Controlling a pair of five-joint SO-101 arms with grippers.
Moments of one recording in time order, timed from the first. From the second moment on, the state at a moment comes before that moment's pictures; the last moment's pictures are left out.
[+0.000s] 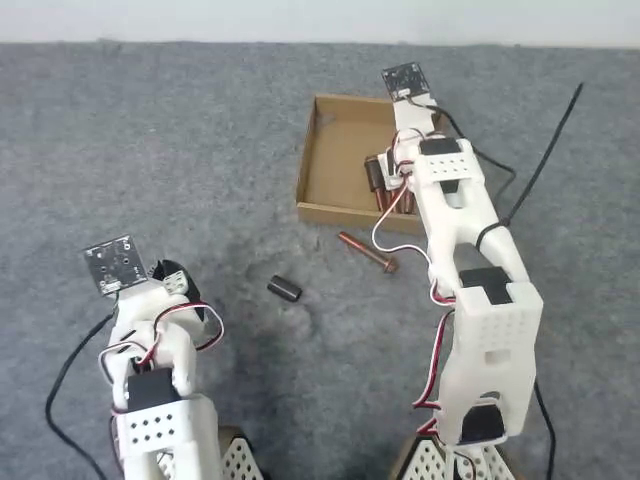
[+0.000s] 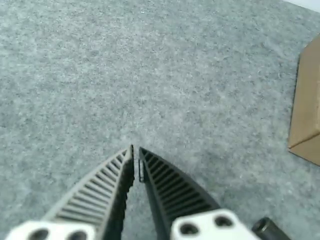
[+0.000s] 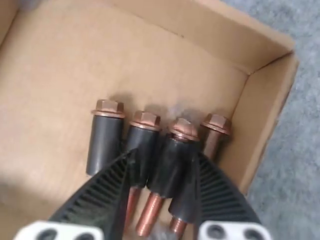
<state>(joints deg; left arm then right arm) -19.5 -88.2 97.6 39.9 14.4 -11.8 31.7 -11.3 47.6 9.5</state>
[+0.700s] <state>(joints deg) -19.5 -88.2 97.6 40.5 14.2 -14.1 6.1 -12.9 86.9 9.5</state>
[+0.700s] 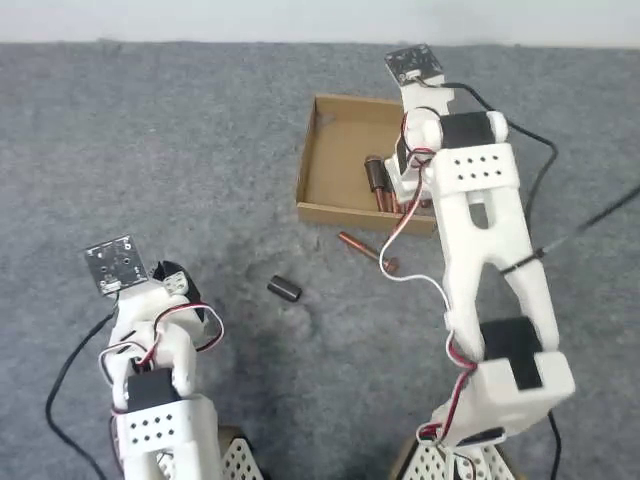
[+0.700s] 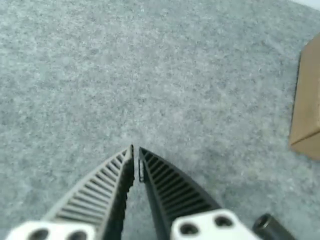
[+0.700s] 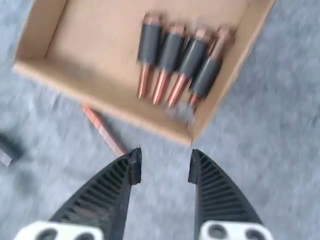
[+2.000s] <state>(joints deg) -29.7 -88.2 97.6 48.0 1.7 -49.3 -24.1 37.5 57.8 3.8</state>
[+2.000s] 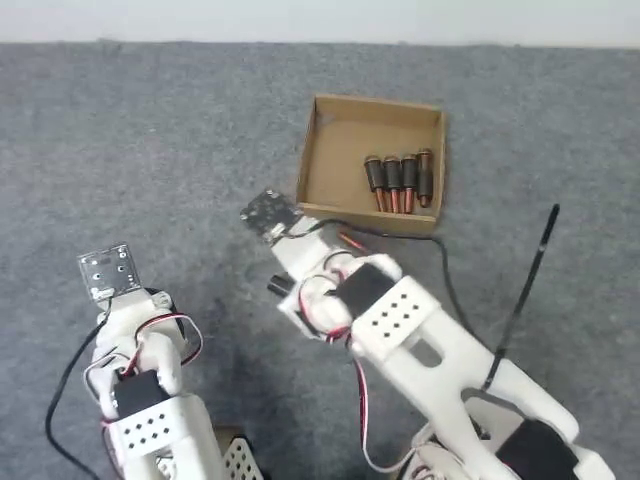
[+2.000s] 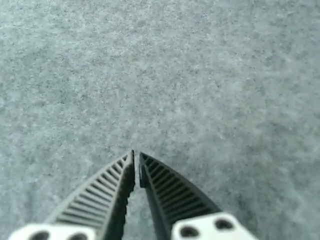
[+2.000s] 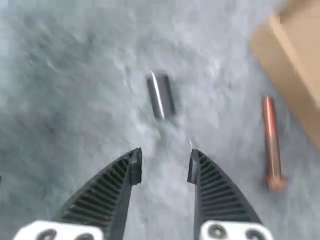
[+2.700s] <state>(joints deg) -29.7 -88.2 97.6 48.1 1.7 -52.0 -8.3 35.4 45.6 3.6</state>
